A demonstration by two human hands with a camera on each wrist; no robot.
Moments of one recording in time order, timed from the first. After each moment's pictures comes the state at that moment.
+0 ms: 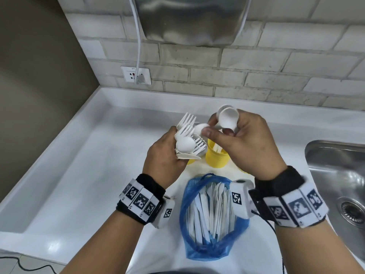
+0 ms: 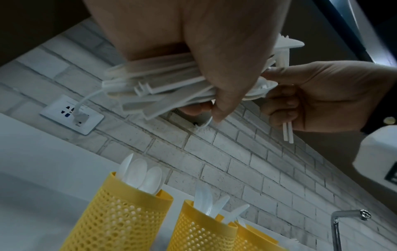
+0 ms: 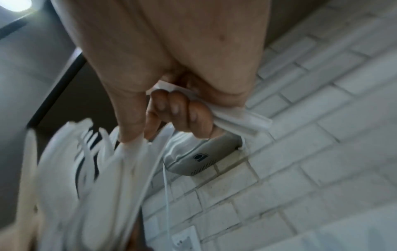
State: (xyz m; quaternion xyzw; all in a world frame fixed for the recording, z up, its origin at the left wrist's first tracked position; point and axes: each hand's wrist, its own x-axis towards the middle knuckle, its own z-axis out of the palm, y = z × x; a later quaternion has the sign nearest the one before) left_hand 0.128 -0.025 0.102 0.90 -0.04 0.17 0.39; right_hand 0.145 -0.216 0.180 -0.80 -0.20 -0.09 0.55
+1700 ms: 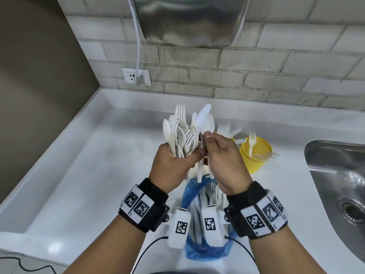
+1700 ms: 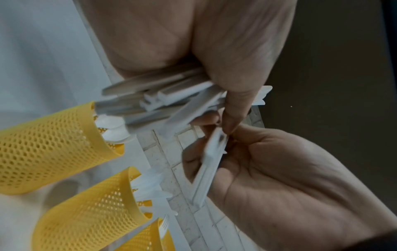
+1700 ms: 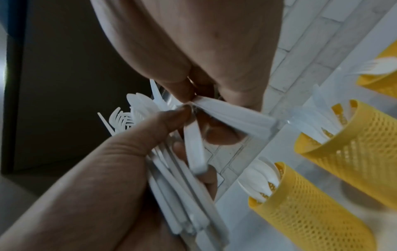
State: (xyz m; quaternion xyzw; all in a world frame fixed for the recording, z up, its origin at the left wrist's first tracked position) left_hand 0.111 -0.048 0.119 0.74 0.01 0.07 0.67; right_hand 0.136 -0.179 0.126 -0.71 -0.01 0.06 0.70
